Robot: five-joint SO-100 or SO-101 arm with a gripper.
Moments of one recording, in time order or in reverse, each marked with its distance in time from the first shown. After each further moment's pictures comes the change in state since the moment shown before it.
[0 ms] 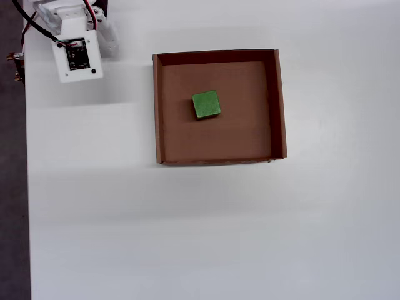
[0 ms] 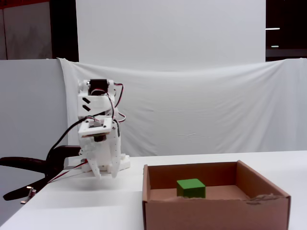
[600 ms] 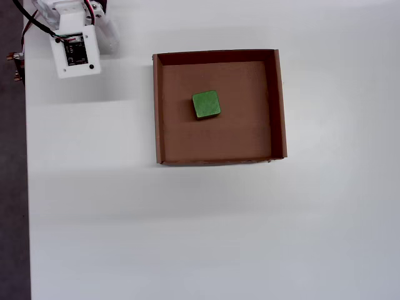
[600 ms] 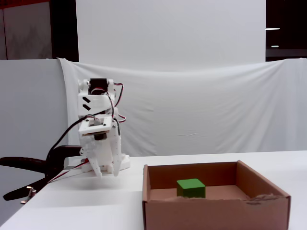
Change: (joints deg) arm 0.5 4.1 0.0 6.7 0.0
